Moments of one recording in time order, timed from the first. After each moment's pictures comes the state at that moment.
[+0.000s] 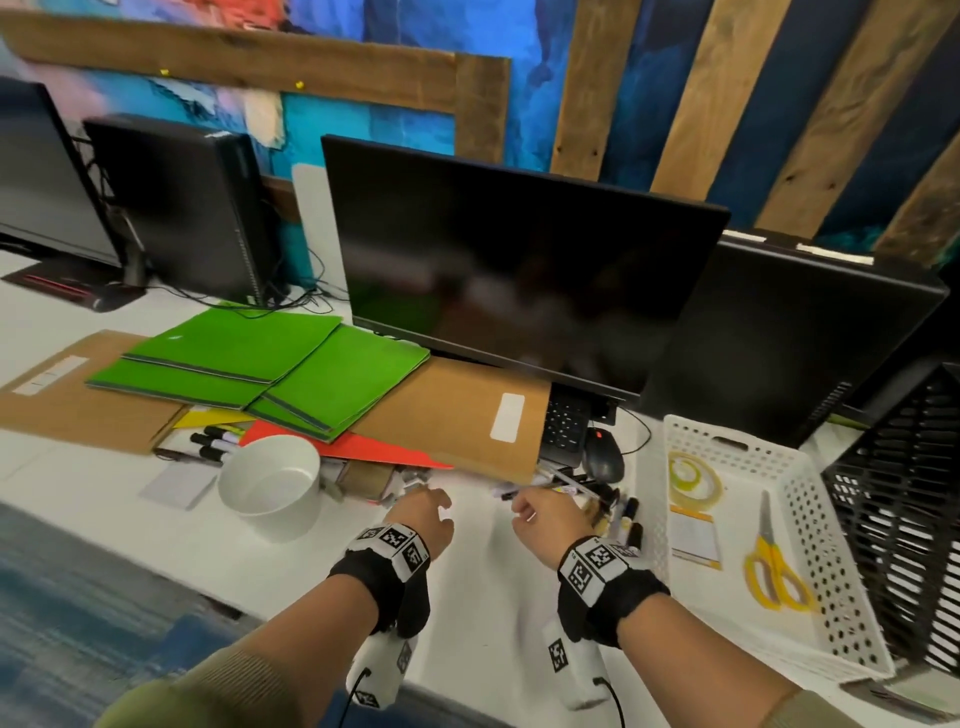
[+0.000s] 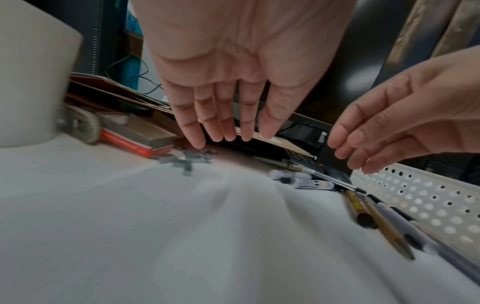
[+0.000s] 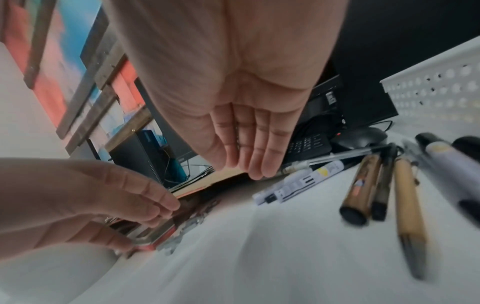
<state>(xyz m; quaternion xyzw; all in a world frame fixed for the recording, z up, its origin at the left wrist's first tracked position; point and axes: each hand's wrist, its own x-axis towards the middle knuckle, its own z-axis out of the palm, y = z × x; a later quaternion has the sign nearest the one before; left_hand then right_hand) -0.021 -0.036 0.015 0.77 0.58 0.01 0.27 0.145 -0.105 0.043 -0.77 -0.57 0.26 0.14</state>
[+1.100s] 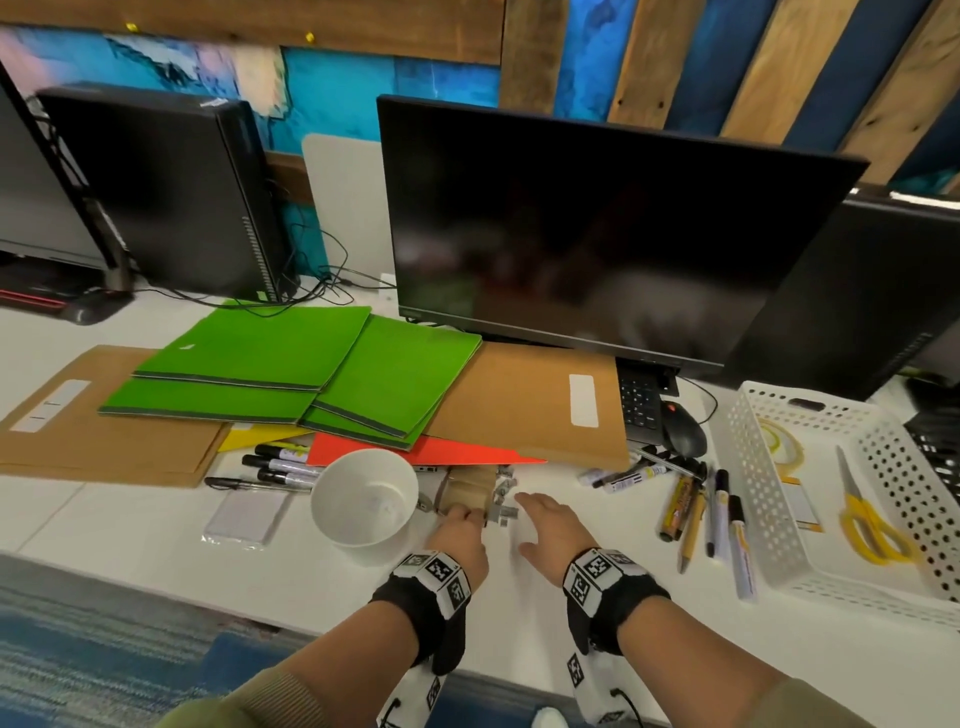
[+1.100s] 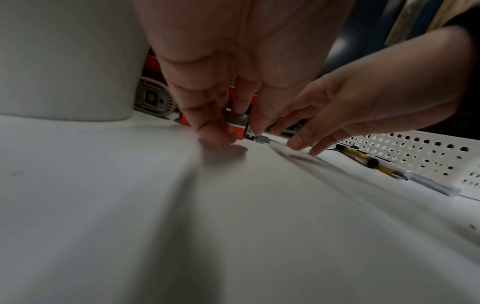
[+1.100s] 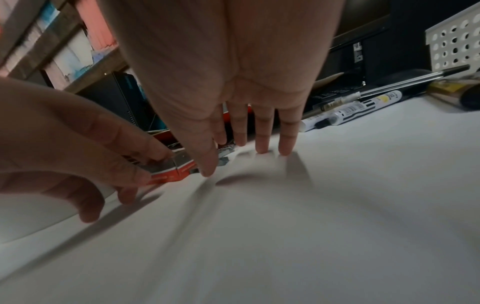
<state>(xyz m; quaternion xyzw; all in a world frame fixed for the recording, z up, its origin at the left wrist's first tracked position) -0.111 0.004 -0.025 0.83 0.48 -0.08 0.28 0.028 -0.054 -0.011 -0.77 -0.57 0.29 0.03</state>
